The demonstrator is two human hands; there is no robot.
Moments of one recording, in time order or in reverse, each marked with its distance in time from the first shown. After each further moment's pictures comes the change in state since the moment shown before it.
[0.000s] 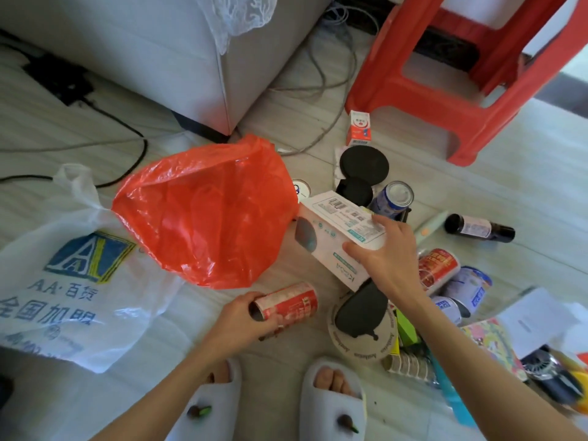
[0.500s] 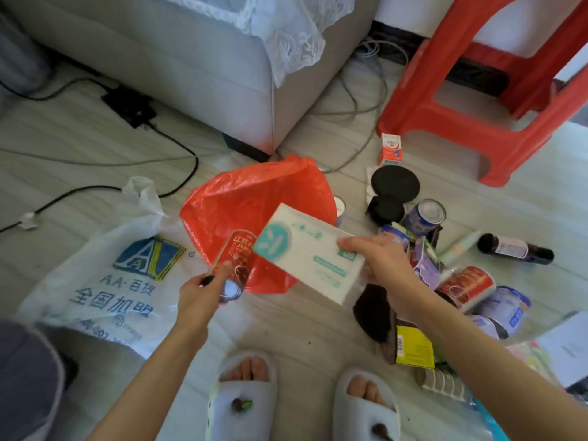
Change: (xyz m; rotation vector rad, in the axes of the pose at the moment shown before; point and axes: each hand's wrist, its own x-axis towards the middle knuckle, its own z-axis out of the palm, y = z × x) left_hand -0.026 -0.004 -0.097 -0.692 0.554 -0.287; right_hand -0.033 -0.082 0.002 0.606 -0.410 0.252
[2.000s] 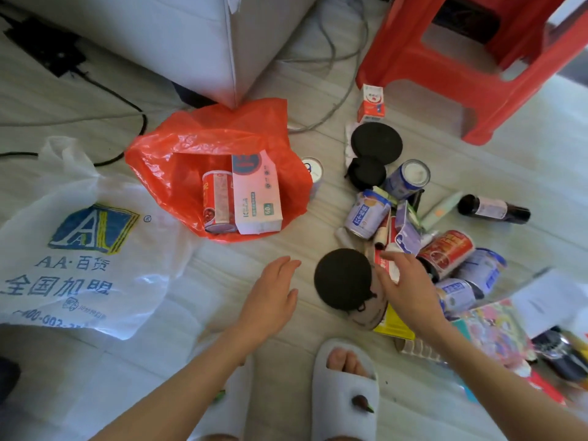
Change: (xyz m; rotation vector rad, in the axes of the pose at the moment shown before) left_hand -0.015 -0.072 0.099 0.914 -0.562 0.731; right_hand 0.027 0.126 -0.058 -0.803 0.321 -0.208
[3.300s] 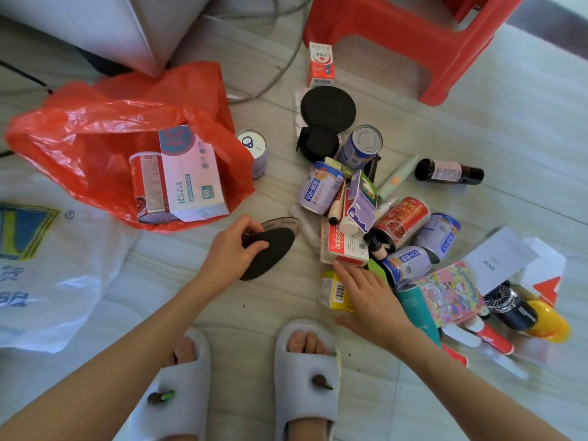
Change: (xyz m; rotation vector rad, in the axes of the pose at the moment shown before) left_hand 0.058 0.024 0.001 -0.363 0.054 -0.078; right_hand -0.035 0.066 0.008 -0.433 -0.406 -0.275
